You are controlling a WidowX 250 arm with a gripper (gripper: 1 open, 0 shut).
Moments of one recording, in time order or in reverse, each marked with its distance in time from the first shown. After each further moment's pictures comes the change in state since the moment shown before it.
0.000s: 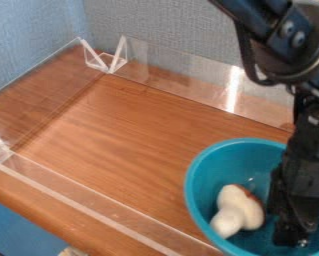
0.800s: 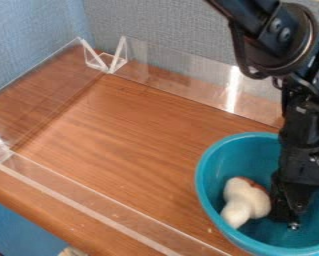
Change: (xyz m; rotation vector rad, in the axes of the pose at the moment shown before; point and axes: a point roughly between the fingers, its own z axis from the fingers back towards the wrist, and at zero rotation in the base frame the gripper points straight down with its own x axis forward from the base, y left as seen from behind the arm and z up) arm -0.007 0.019 -0.002 -0.034 -0.017 -0.080
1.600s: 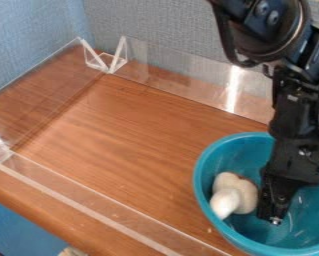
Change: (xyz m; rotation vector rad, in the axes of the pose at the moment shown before) arm -0.010 -0.016 0.021 -0.043 0.008 -0.108
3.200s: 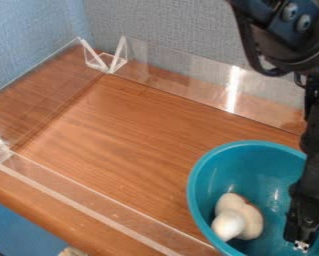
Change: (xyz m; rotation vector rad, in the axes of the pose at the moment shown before) arm 0.031 -0.031 0.001 -0.034 -0.029 -0.173
